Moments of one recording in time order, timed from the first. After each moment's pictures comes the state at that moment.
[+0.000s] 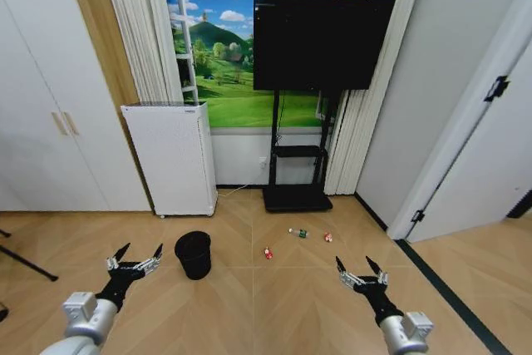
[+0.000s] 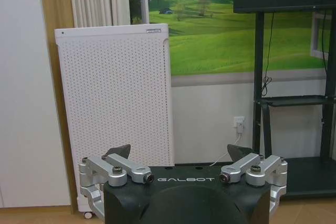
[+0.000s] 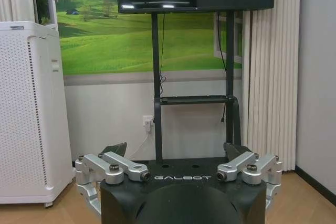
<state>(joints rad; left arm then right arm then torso) 1.64 -1.28 -0.94 -2.20 -0.39 0.25 0.15 -1.68 1.44 0.82 2.10 0.28 -0.05 -0.21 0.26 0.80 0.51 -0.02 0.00</state>
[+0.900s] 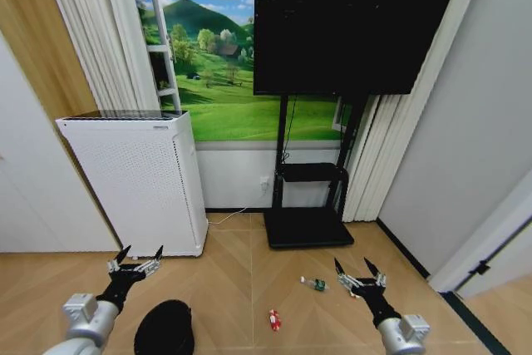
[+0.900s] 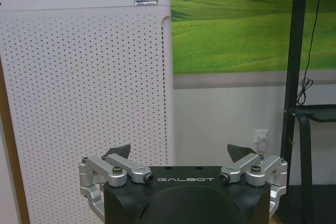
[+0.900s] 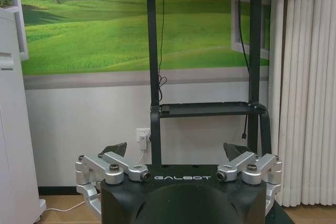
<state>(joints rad) 1.65 -1.29 -0.94 -2.20 -0.39 0.26 0.15 -1.69 1.45 0.82 2.09 0.27 -0.04 -0.22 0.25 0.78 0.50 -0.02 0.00</state>
